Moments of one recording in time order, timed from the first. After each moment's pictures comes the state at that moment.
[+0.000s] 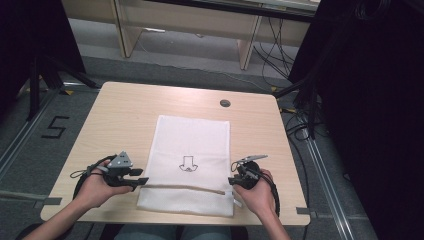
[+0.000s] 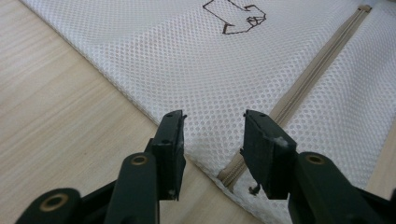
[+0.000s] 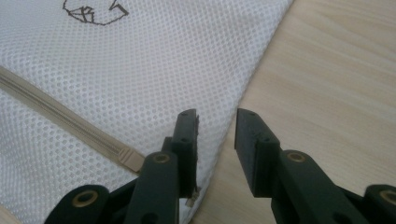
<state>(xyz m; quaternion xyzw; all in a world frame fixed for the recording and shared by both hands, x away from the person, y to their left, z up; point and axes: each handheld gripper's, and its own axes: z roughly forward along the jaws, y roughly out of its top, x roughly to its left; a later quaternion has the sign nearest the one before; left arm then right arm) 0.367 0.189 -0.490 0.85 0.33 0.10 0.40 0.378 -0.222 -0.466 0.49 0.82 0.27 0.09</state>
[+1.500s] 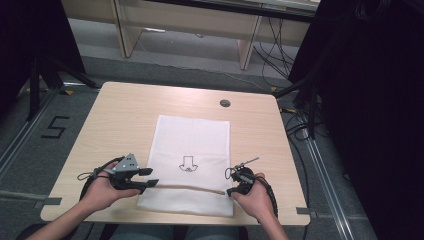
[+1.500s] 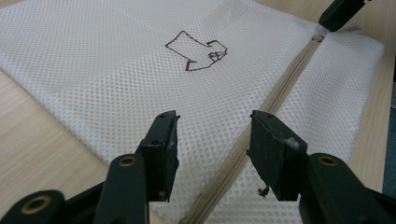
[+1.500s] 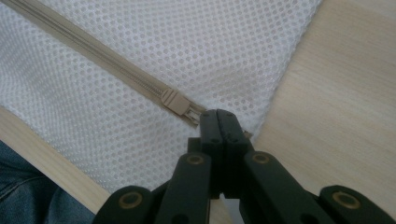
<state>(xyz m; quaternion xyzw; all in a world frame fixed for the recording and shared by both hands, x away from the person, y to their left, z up) 0.361 0.166 -0.489 0.83 0.30 0.09 0.46 0.366 -0.206 -0.470 0.51 0.84 0.19 0.01</state>
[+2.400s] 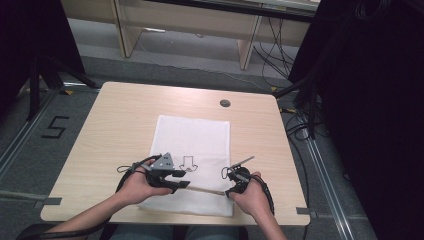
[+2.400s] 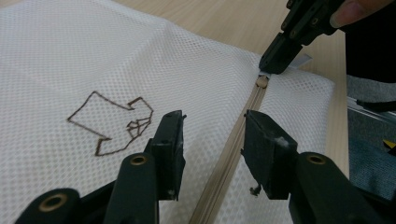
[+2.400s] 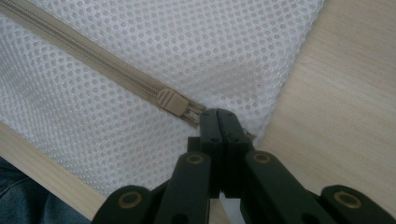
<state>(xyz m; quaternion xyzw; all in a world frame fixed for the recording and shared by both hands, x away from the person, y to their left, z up) 0.377 0.076 -0.483 0.85 0.22 0.04 0.47 0.372 -0.198 -0.476 0.53 0.83 0.15 0.00</state>
